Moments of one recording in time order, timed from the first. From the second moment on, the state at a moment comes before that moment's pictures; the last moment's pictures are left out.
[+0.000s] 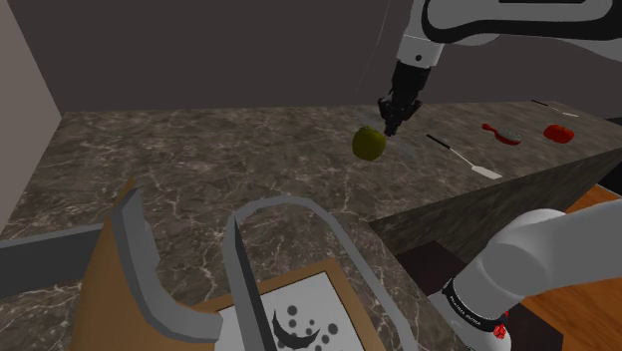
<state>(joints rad) -0.16 -0.53 0.09 -2.25 0.06 1.67 0.19</state>
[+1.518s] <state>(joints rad) -0.35 -0.32 -0.34 -2.04 -0.12 1.68 -0.38</state>
